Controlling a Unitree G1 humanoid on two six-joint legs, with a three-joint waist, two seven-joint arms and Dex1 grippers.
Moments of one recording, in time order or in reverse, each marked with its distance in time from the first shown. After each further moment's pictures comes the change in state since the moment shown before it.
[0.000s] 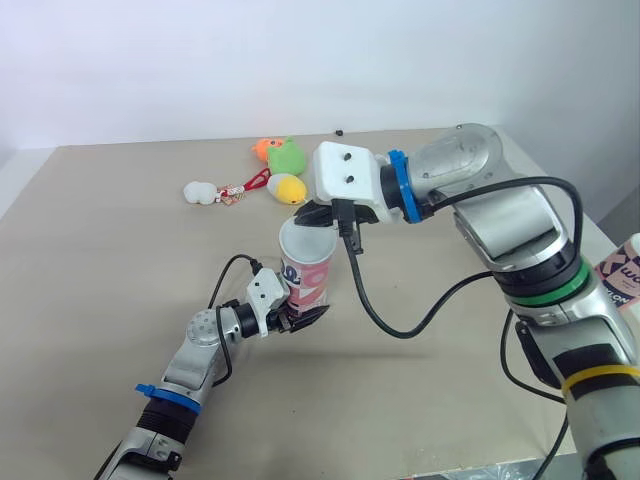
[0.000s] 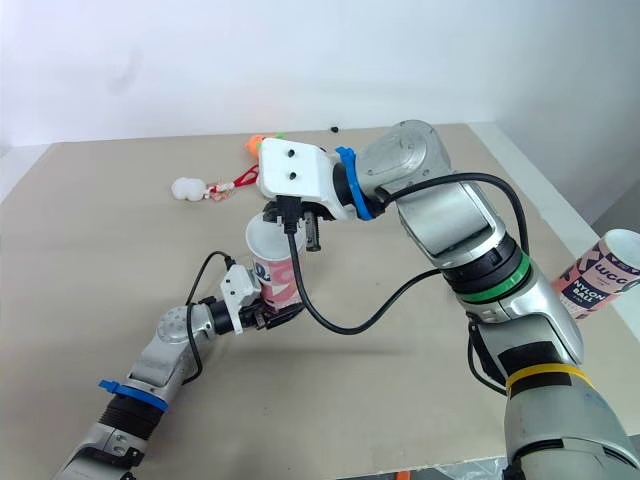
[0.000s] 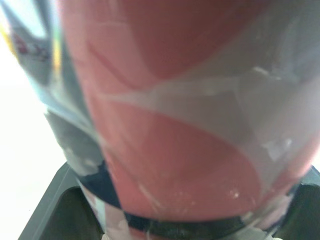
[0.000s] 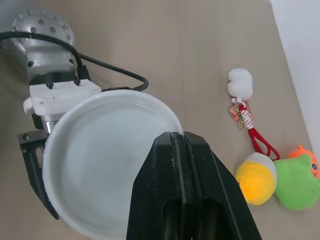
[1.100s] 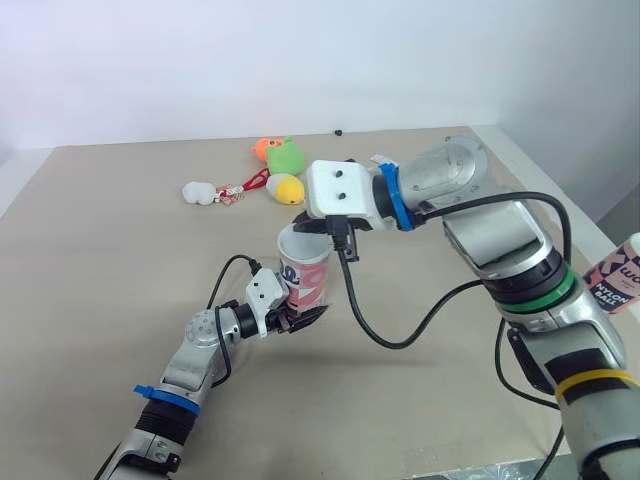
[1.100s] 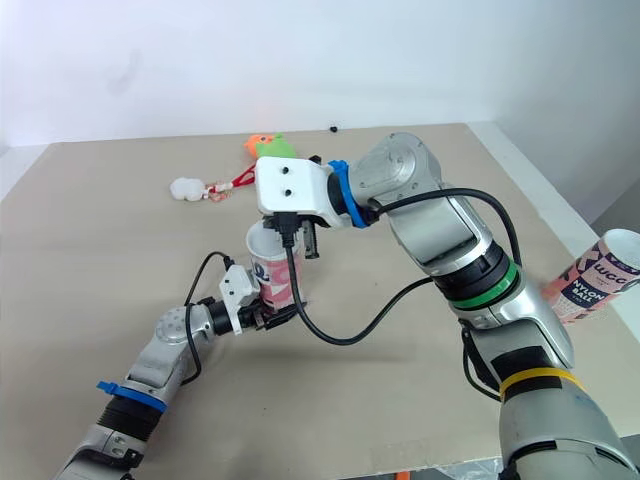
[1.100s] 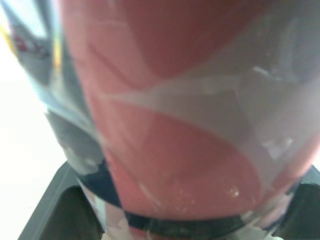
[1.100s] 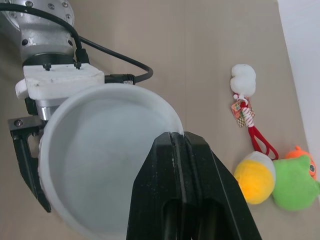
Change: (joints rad) left arm 0.006 0.002 0.000 -0.013 0.001 0.016 0.001; right arm 0.037 0.038 0.006 0.008 -0.072 -0.049 0.017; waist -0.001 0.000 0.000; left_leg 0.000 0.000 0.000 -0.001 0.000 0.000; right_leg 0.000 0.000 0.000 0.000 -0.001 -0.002
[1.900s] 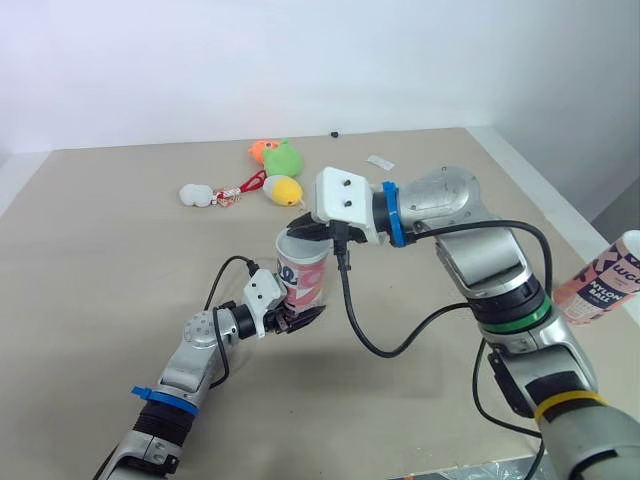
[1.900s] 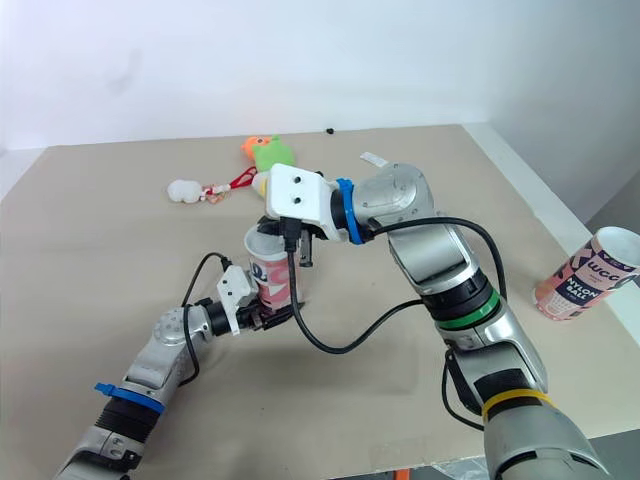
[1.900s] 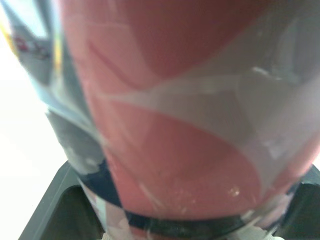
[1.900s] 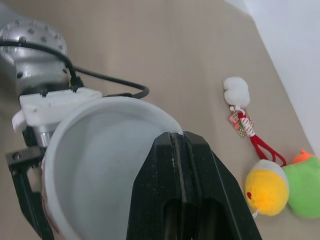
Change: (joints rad) left arm 0.010 0.006 0.007 -0.006 0.004 0.006 0.002; right arm 0.158 0.119 -0.119 0.012 0.014 -0.051 -0.064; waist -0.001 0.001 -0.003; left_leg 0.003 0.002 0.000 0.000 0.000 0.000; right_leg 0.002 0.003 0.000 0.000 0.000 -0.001
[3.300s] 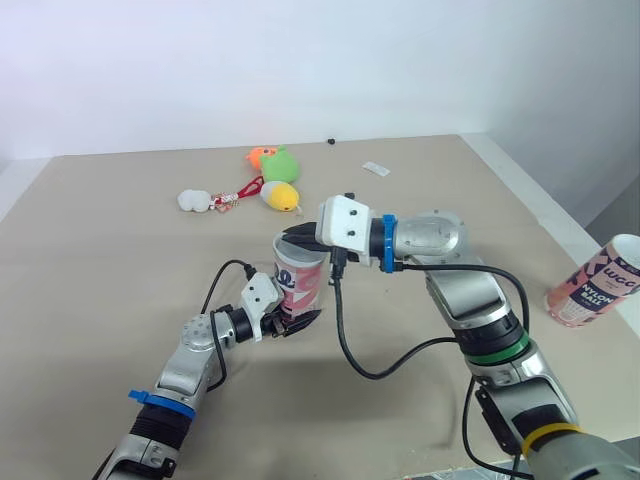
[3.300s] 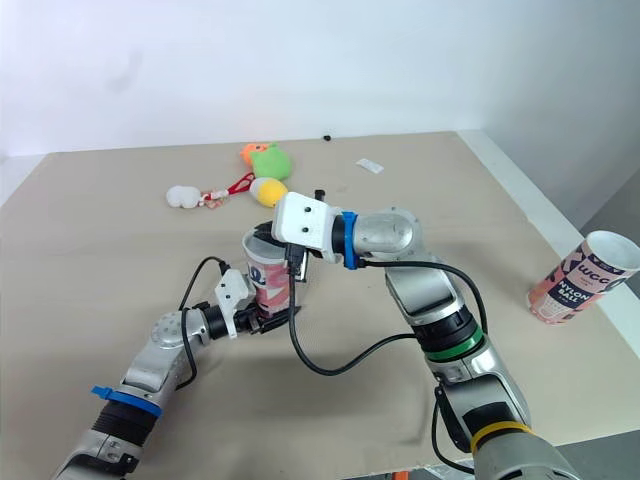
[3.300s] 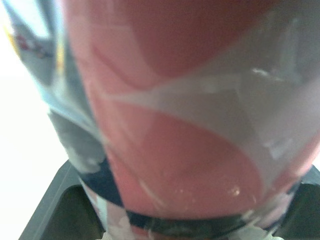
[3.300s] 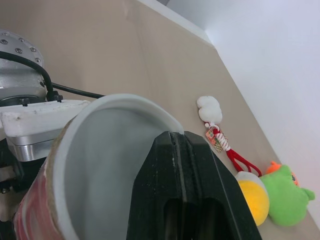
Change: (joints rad) left arm 0.014 0.007 0.004 0.004 0.010 0.013 -0.005; right arm 0.190 0.059 -0.038 0.017 -0.062 -0.242 -0.125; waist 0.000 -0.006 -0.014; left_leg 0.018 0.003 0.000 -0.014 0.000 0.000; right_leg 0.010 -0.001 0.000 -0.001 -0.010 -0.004
